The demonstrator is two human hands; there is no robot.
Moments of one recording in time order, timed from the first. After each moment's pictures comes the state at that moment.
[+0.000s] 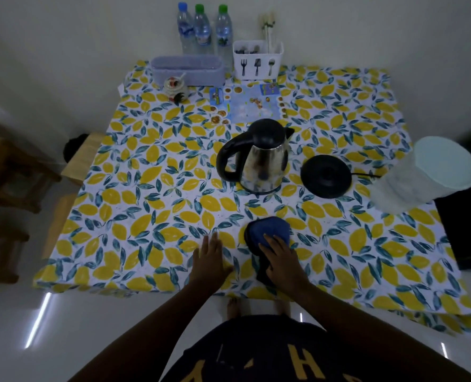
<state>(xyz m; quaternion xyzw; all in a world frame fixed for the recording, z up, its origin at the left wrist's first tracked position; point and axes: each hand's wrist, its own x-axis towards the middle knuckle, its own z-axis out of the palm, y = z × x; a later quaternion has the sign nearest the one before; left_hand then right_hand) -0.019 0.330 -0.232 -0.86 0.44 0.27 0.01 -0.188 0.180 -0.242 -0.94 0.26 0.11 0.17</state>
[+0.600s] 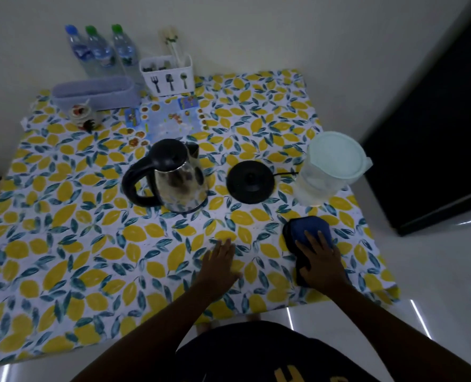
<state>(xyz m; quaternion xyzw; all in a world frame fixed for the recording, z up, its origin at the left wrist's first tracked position) -0.129 0.177 -0.236 -0.74 0.58 0.34 0.02 -0.398 0.035 -0.224 -0.88 0.45 0.12 0.11</state>
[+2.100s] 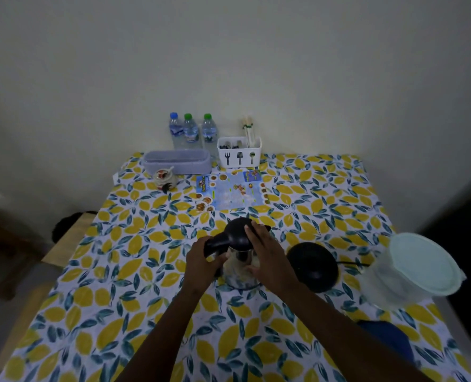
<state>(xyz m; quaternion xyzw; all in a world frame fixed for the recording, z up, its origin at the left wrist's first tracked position) 0.078 0.147 -0.104 -0.80 0.34 0.20 -0.46 -0.066 0.010 -0.107 -0.94 0.22 -0.12 0.22</state>
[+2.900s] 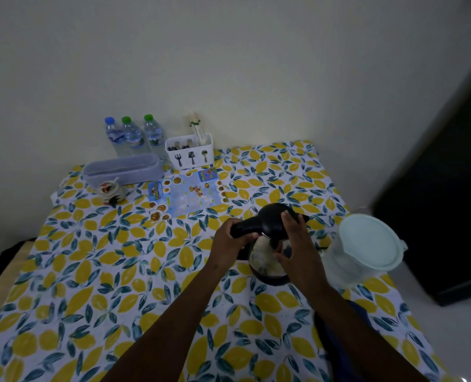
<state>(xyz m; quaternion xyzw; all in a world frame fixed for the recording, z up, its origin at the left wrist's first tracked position) -0.002 0.005 -0.084 -0.69 0.40 0.35 -0.48 -0.185 -0.058 -0.088 -0.84 0.40 -0.26 0.25</state>
